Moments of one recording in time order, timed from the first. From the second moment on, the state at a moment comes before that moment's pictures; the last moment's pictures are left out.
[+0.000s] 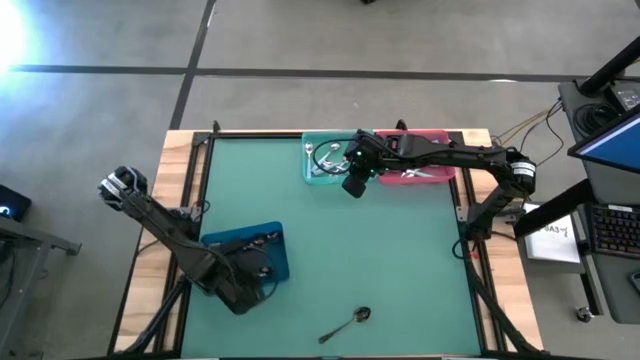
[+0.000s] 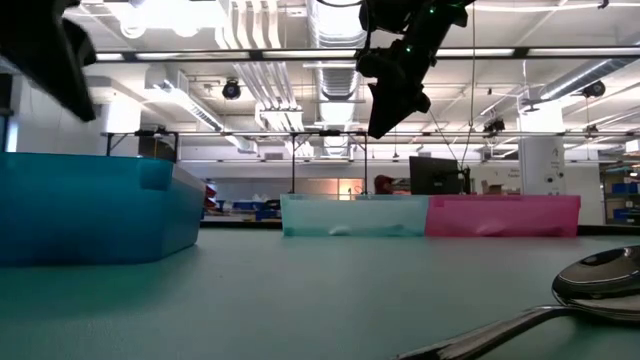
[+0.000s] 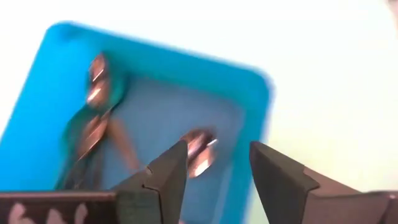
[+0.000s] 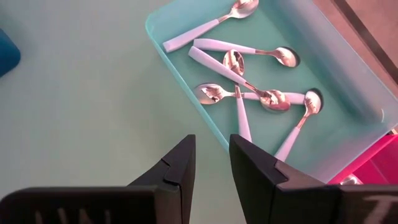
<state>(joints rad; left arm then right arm) -0.71 1.49 1.04 -0.89 -0.44 -1.15 -0.30 1.62 1.38 -0.74 0.13 0.18</state>
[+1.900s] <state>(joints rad) -0.61 2.56 2.17 -0.89 -0.41 -1.09 -0.30 1.62 1.38 -0.74 0.13 0.18</state>
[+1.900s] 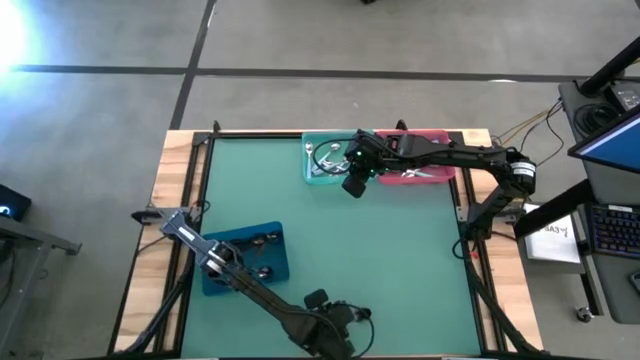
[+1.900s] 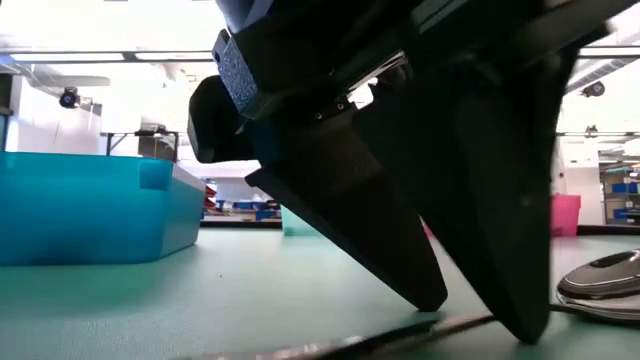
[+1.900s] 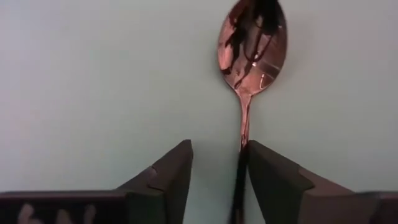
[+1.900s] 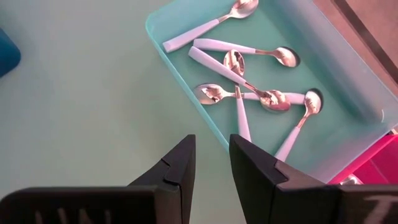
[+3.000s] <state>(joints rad) -0.59 2.48 2.33 -1.48 -0.38 -1.01 -0.30 1.62 1.38 -0.74 0.13 0.18</state>
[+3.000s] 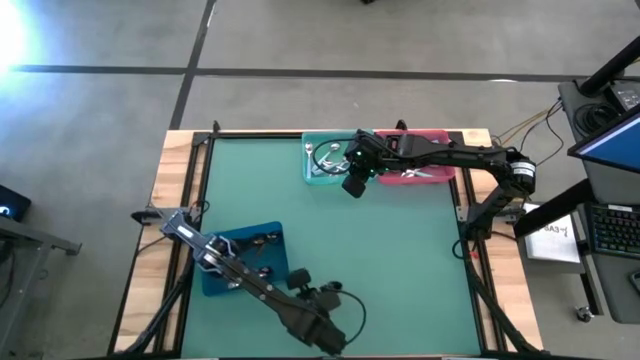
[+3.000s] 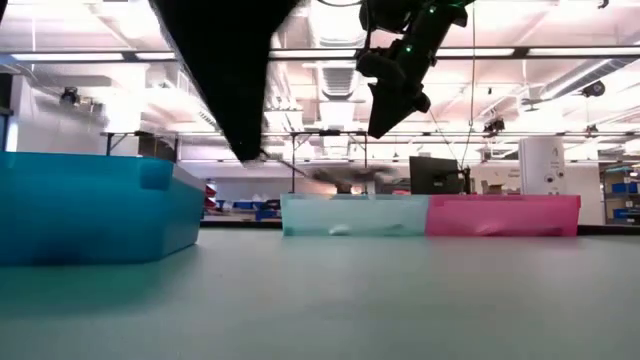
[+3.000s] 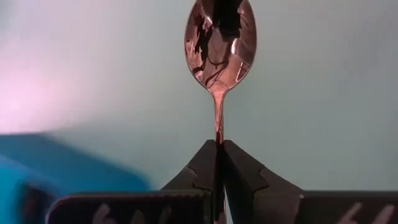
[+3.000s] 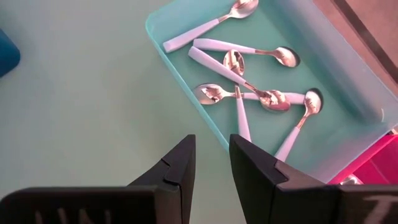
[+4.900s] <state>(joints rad) -0.59 1.42 0.97 -0.99 -0.51 -0.89 -0.30 1.62 1.38 -0.74 0.13 0.18</state>
